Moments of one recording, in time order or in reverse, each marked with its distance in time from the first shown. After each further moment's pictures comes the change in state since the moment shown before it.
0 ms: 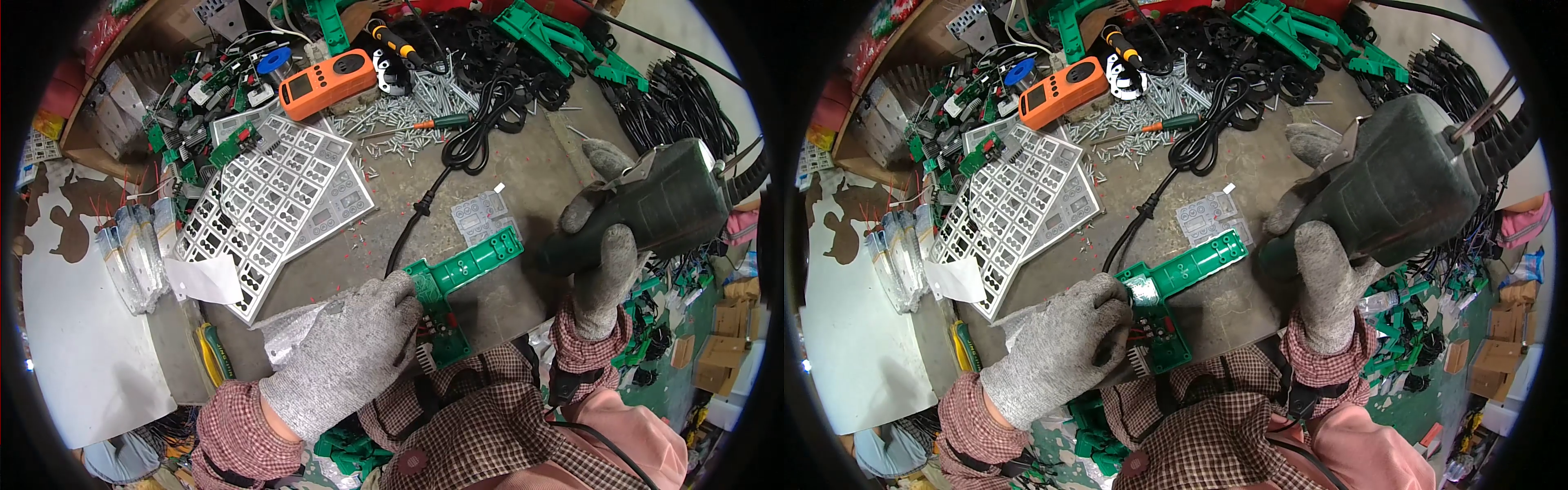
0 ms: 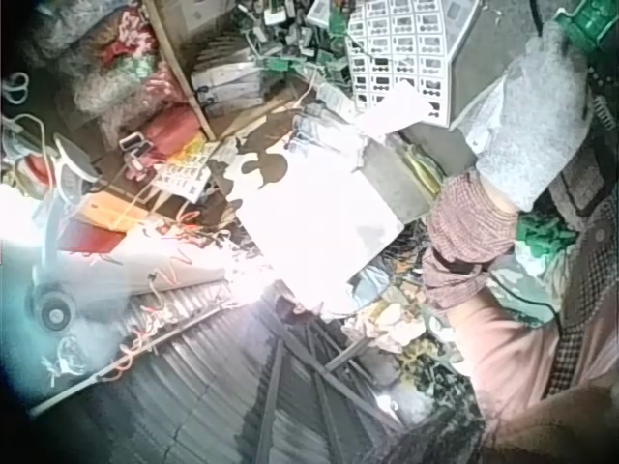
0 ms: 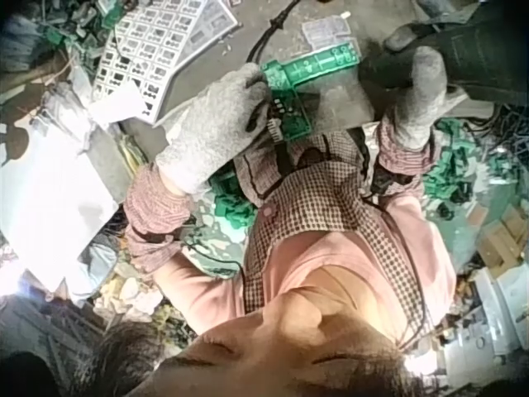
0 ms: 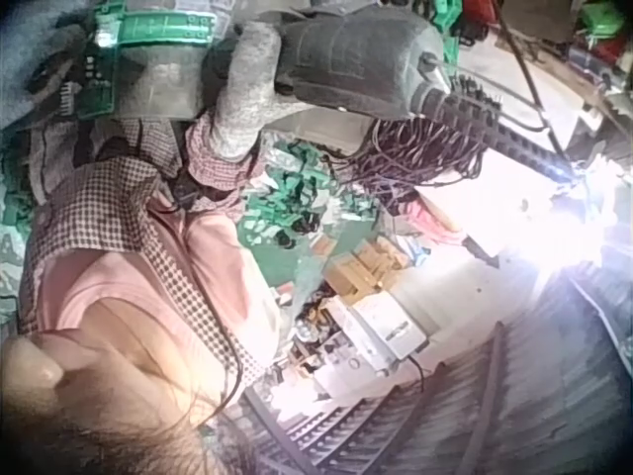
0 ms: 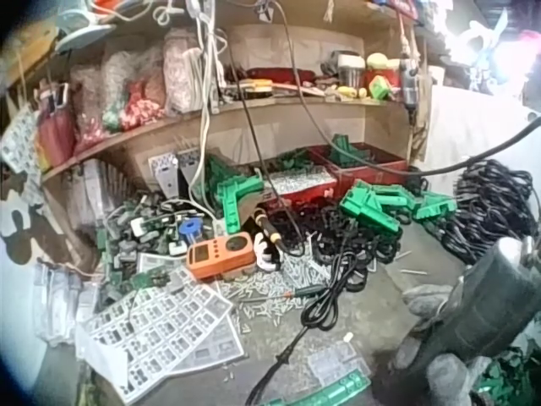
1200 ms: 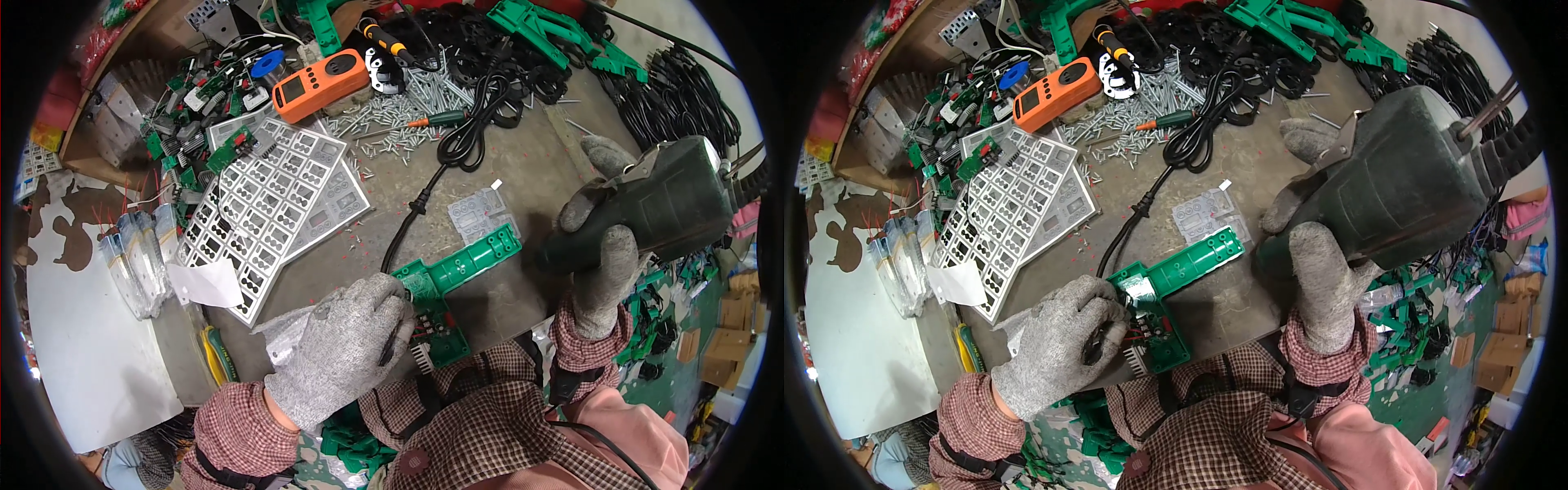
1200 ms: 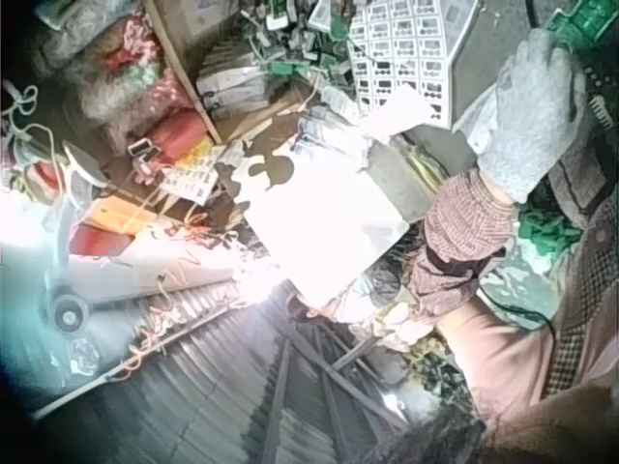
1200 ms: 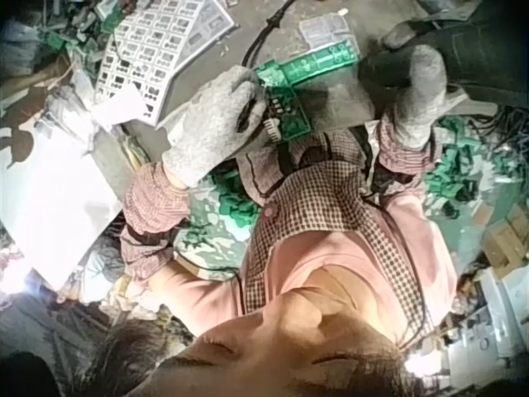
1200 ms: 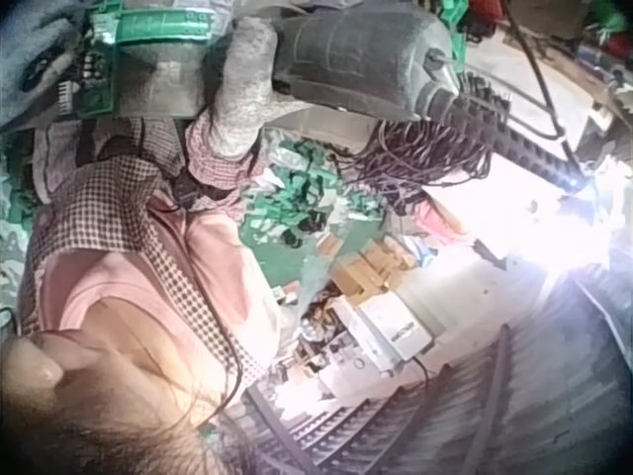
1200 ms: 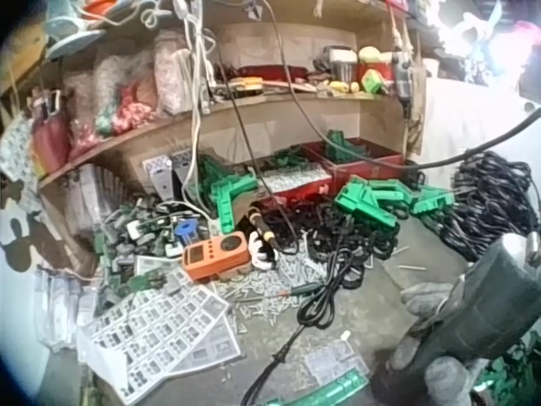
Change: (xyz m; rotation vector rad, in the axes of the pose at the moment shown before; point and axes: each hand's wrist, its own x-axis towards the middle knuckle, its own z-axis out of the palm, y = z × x) left_hand -0.004 -0.016 0.015 0.005 0.148 0.093; right_hand -0.001 -0.005 -0.001 -0.050 0.012 0.093
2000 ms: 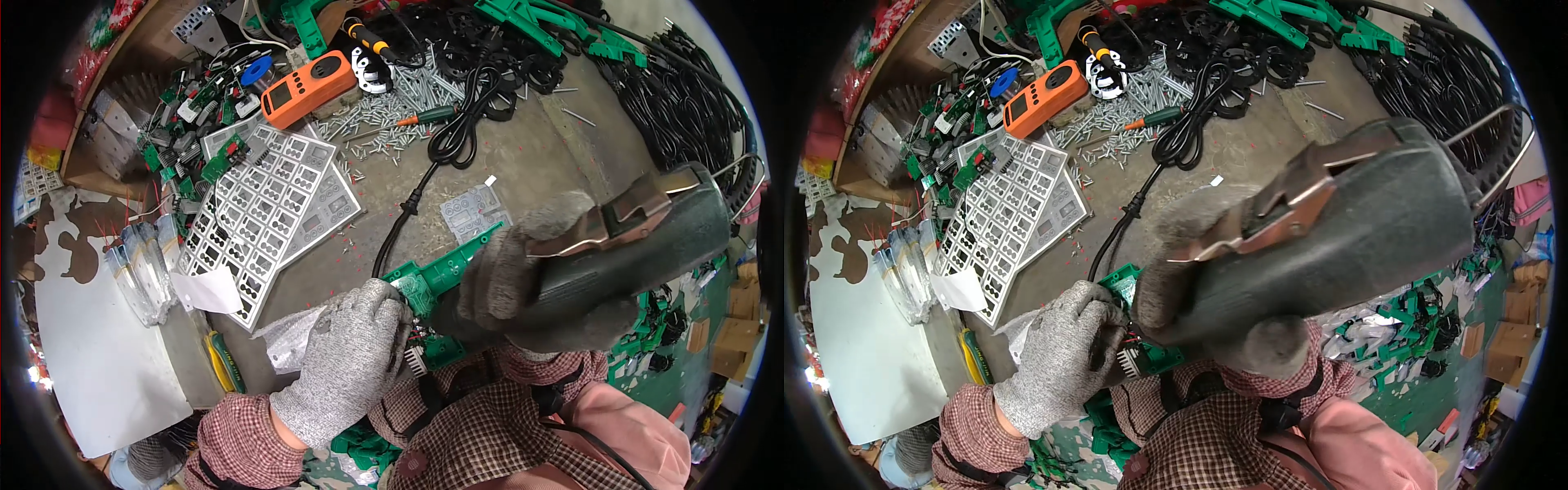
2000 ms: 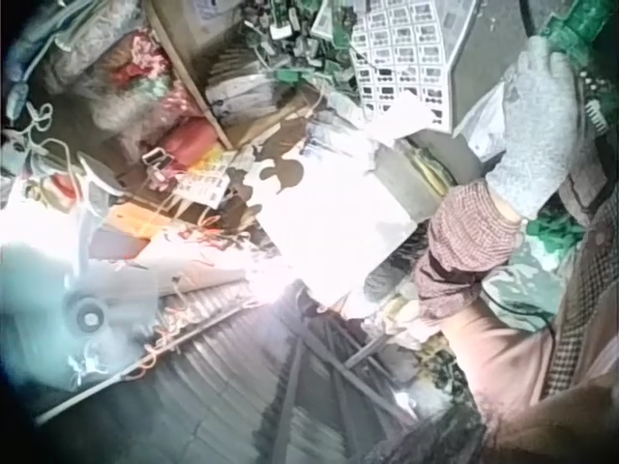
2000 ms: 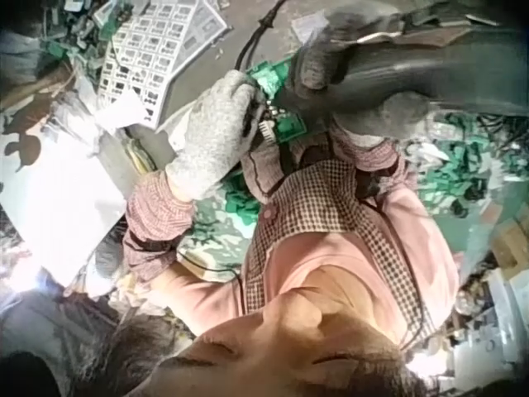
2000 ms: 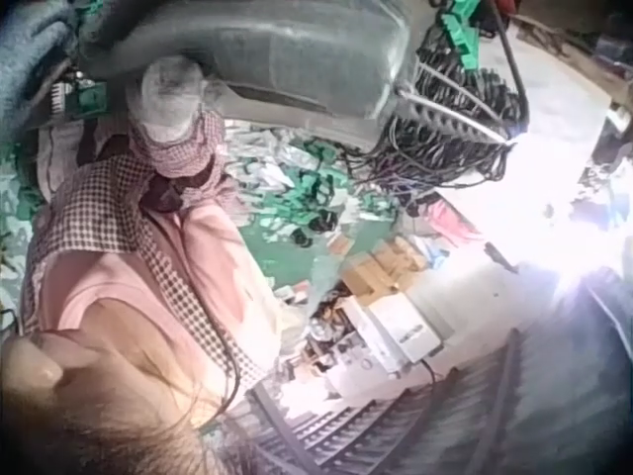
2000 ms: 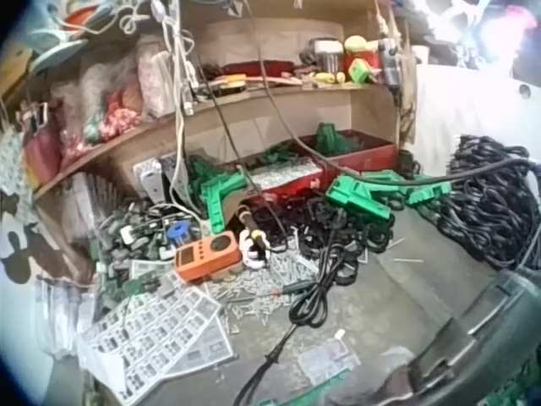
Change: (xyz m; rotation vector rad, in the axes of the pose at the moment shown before) left_hand 0.002 0.018 0.007 0.085 -0.030 -0.097; right_hand -0.060 0.061 0.053 0.784 0.082 0.018
